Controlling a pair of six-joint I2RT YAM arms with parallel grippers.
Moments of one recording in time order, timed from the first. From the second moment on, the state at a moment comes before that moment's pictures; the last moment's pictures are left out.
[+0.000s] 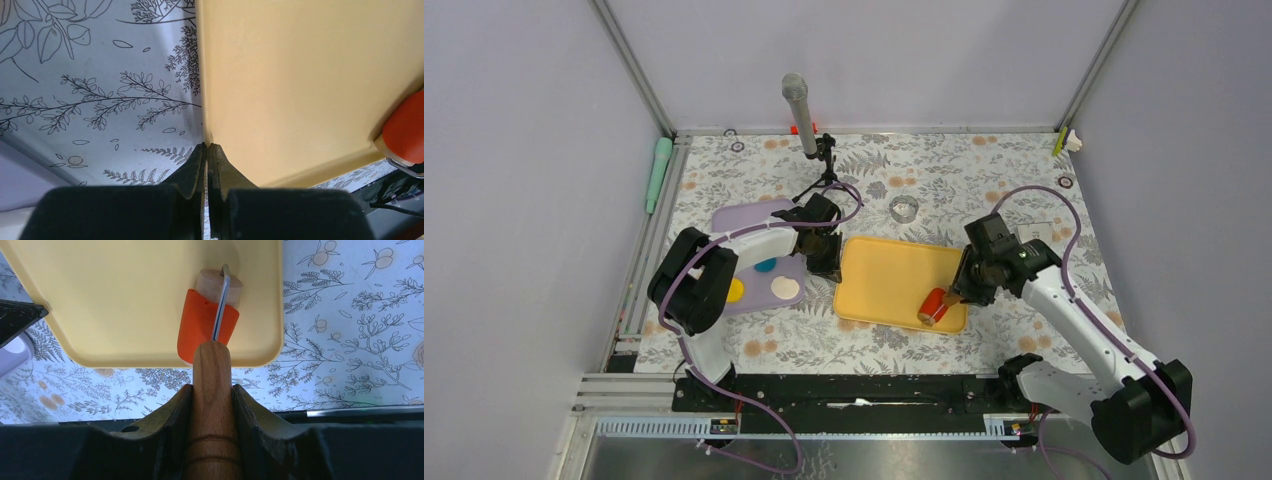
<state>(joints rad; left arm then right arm) -0.59 1.78 1.09 -0.48 0.24 -0.49 0.44 1.07 0.86 -0.99 0.01 0.82</state>
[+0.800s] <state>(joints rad) -0.59 1.78 1.09 -0.50 0.23 -0.49 0.50 1.32 1.03 -0.91 -0.04 0.76</state>
